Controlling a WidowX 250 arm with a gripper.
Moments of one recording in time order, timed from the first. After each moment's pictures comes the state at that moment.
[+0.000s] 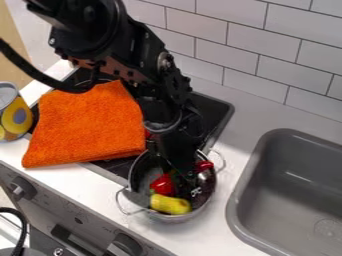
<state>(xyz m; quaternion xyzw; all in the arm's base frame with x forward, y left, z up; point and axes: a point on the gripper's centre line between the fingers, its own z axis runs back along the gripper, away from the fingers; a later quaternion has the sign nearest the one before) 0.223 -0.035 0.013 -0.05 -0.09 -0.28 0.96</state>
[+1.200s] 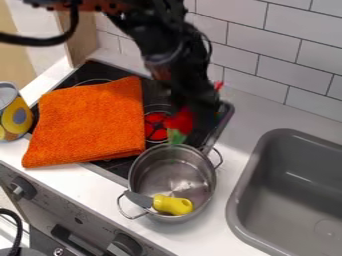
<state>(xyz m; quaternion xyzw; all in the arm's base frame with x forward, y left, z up) 0.276 -0.030 0.089 -0.06 -0.22 -0.10 0.97</state>
